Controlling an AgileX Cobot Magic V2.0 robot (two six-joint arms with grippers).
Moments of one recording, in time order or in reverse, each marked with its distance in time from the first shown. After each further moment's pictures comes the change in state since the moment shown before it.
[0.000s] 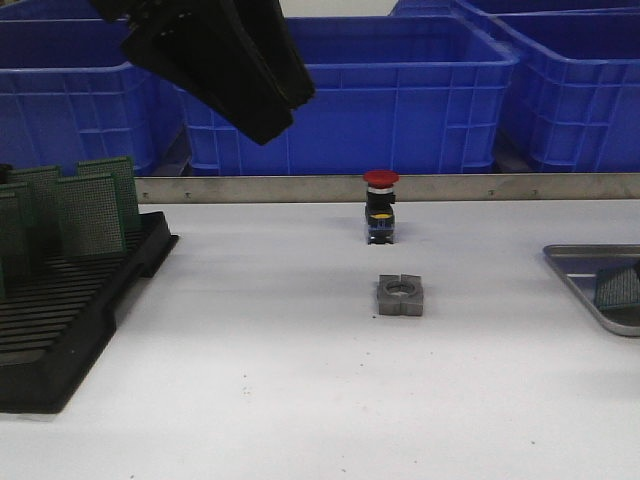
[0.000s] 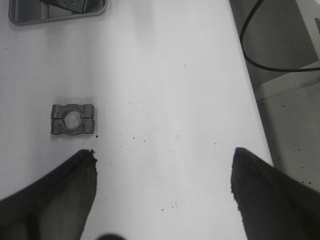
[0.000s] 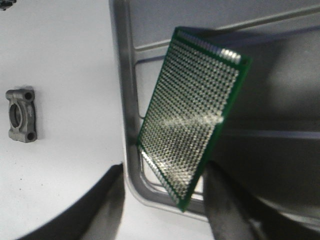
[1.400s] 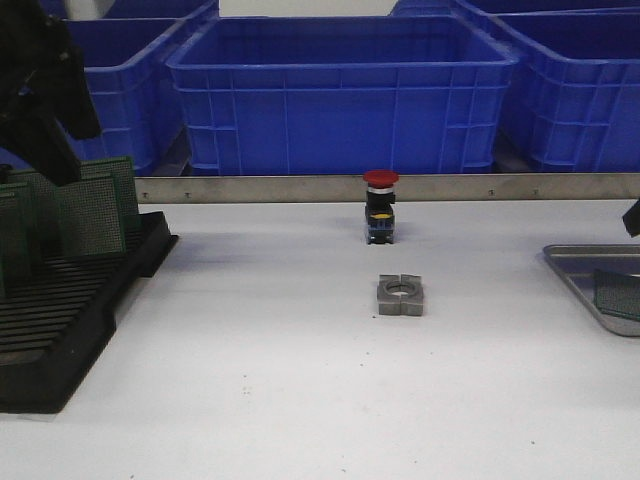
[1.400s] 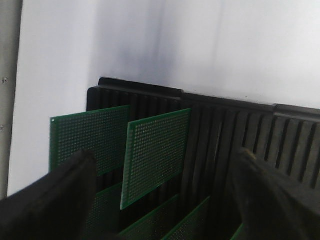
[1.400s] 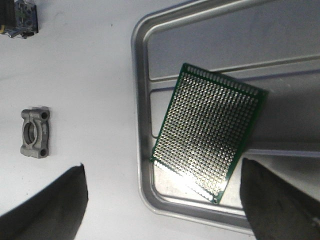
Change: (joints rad) left arm 0.345 0.114 -0.014 0.378 -0.224 0.035; right arm 0.000 -0.083 0.000 0.009 -0.037 0.002
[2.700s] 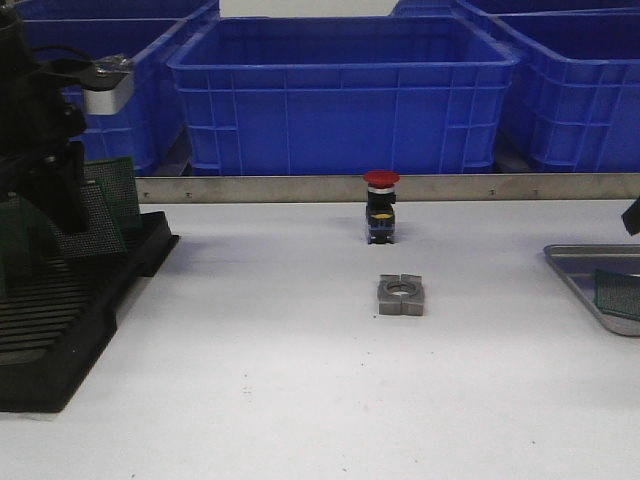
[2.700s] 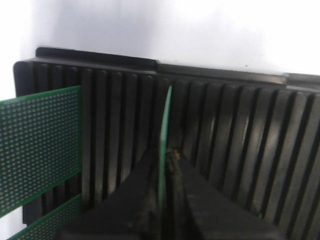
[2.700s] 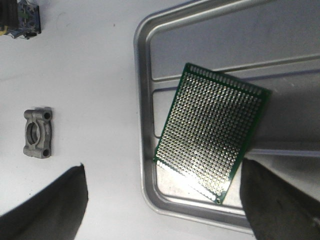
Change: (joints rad) left arm 0.008 0.146 -0.019 0.066 0.004 0.003; right arm 0.000 0.000 0.000 0.005 0.002 0.000
